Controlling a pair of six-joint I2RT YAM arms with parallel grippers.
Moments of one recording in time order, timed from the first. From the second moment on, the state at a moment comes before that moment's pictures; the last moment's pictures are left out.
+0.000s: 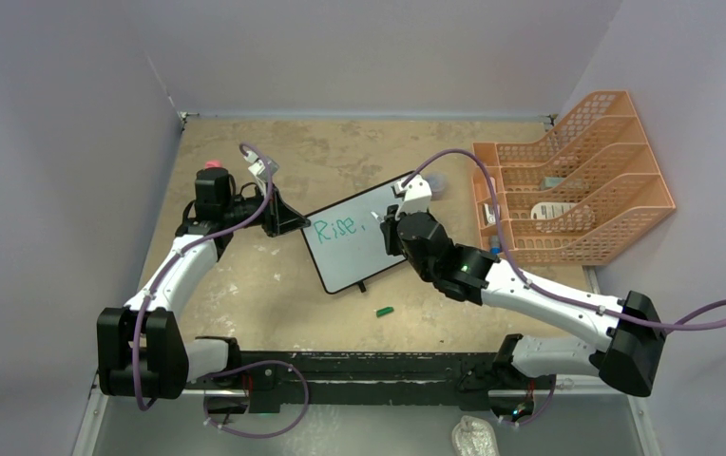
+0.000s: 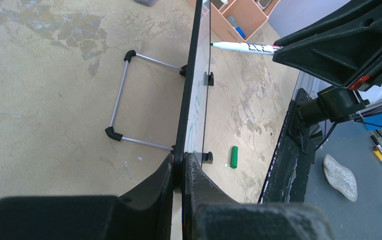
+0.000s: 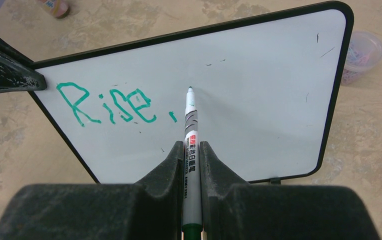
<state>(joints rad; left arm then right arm) -0.05 1.23 0.78 -0.08 1.04 -0.09 0.99 1.19 0.90 -0.14 0.53 0.40</state>
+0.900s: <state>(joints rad) -0.05 1.24 0.78 -0.08 1.04 -0.09 0.99 1.21 0.90 -0.13 0.53 0.40</state>
